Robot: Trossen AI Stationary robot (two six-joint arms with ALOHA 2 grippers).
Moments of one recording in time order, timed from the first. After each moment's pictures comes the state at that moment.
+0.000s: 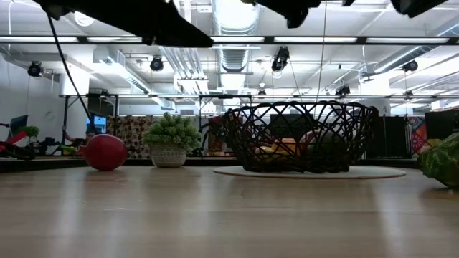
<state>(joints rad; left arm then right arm) -0.30 1.33 0.69 0.40 -0.62 0.24 0.34 1.54 0.75 0.83 0.39 -0.15</state>
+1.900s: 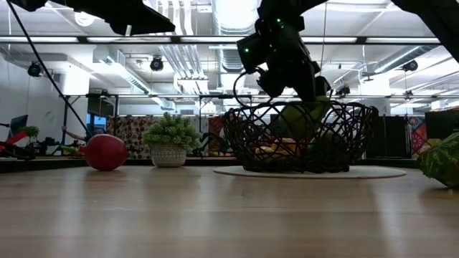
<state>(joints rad) -0.31 0.98 0.55 0.38 -0.87 0.56 -0.31 2.03 1.76 -1.57 -0.29 0.27</state>
